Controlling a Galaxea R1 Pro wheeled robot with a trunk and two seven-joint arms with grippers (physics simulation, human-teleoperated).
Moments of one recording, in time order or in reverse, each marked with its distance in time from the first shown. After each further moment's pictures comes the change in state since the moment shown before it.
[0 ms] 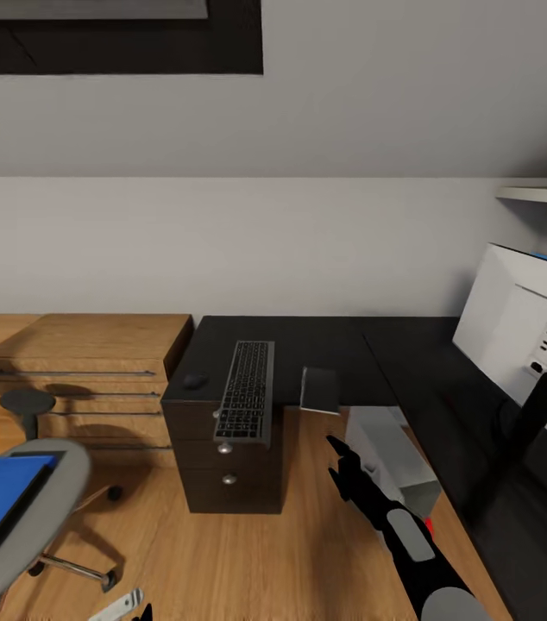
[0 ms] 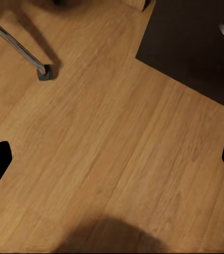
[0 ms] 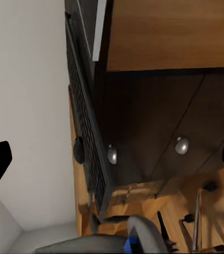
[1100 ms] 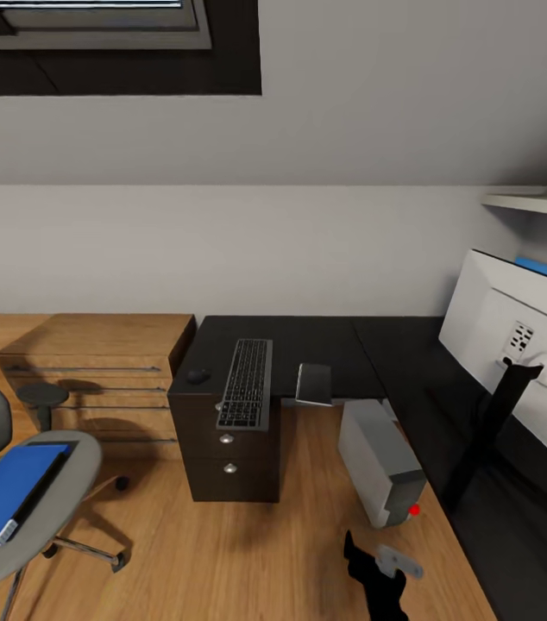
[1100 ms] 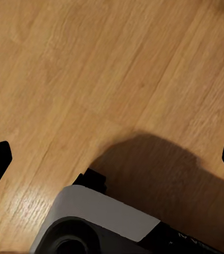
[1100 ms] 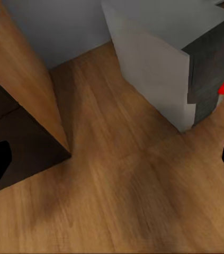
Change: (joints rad) left arm -0.062 -0.081 -0.038 0.394 0.003 0.003 -0.023; right arm 0.006 0.007 0.226 0.606 0.623 -1.100 -0.381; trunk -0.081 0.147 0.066
